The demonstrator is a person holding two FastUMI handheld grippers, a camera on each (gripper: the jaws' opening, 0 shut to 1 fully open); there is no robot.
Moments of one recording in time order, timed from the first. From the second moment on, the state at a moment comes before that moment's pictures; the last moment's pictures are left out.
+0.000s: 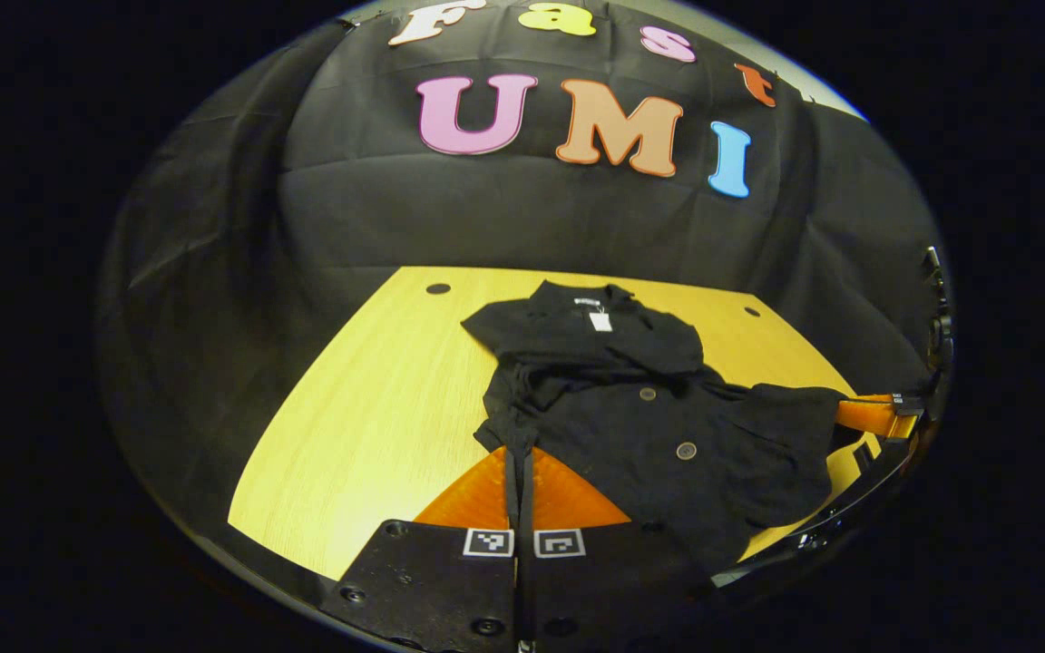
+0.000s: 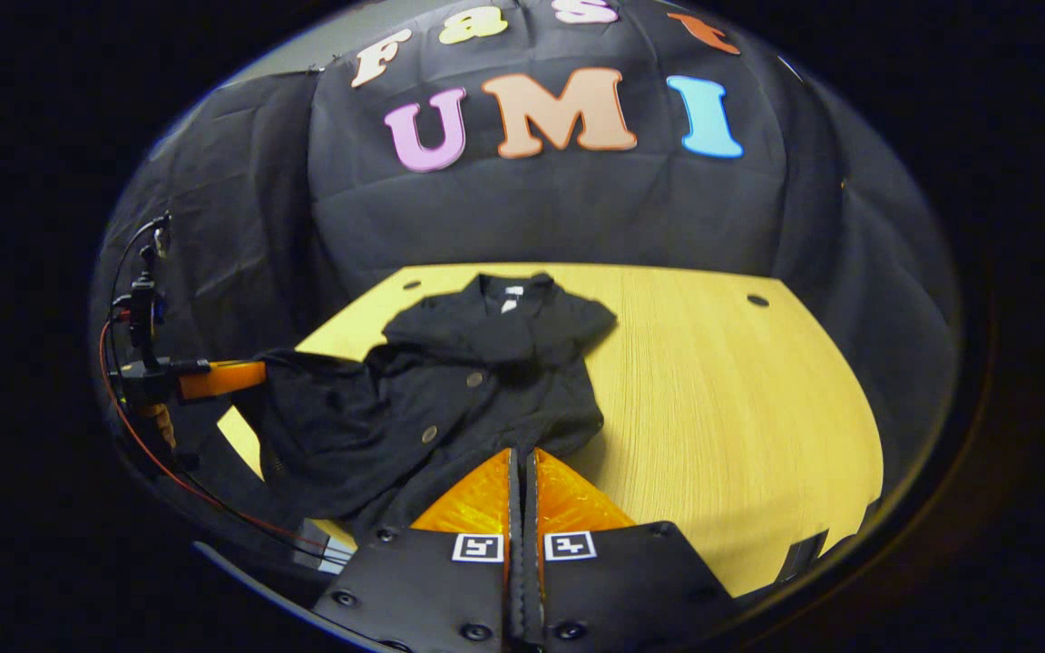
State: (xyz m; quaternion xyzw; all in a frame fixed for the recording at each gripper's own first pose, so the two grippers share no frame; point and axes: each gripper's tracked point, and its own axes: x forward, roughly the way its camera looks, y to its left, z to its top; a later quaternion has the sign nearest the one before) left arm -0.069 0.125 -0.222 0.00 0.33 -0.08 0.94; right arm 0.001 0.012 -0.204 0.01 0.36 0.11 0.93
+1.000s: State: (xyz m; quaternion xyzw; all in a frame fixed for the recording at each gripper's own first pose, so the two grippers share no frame) left arm 0.100 0.128 -0.149 0.03 0.24 -0.05 0.97; right arm 0.176 0.018 -0.103 0.02 0.21 0.10 0.97
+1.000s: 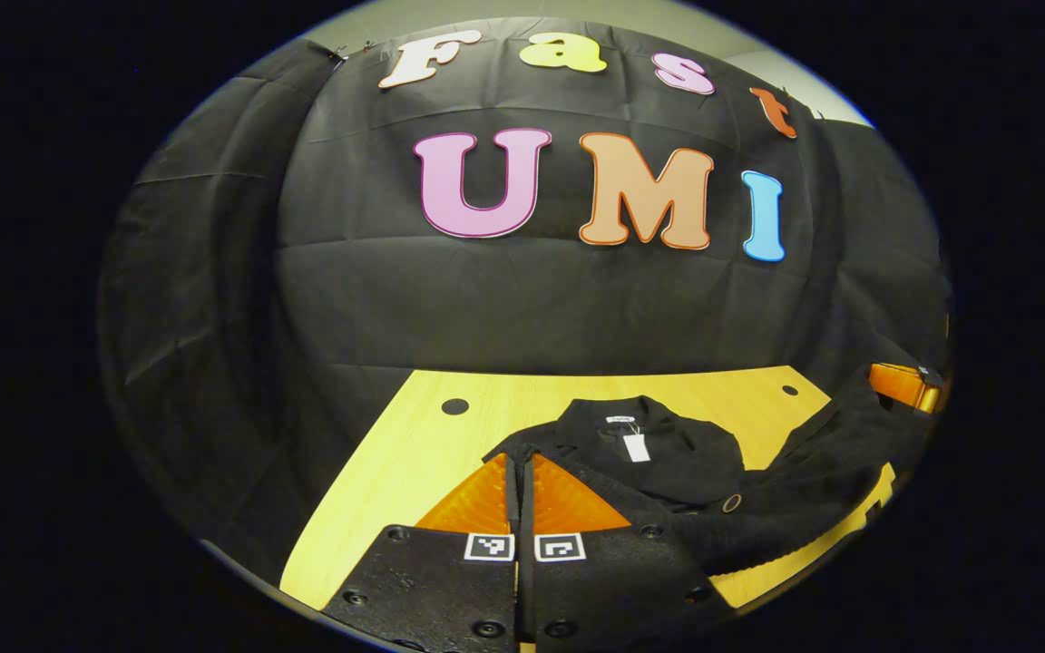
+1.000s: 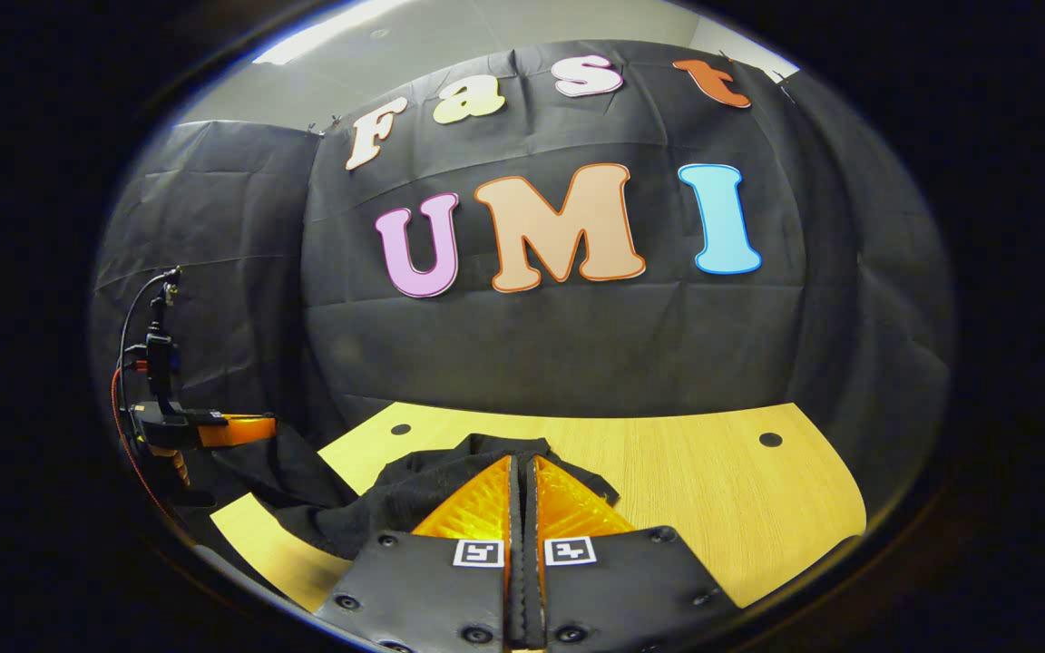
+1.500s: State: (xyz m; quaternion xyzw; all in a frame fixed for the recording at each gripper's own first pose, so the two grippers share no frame) left arm 0.183 0.141 -0.198 0.03 0.27 -0.06 0.96; right arm 0.255 0.013 -0.131 0.02 0.23 0.04 0.97
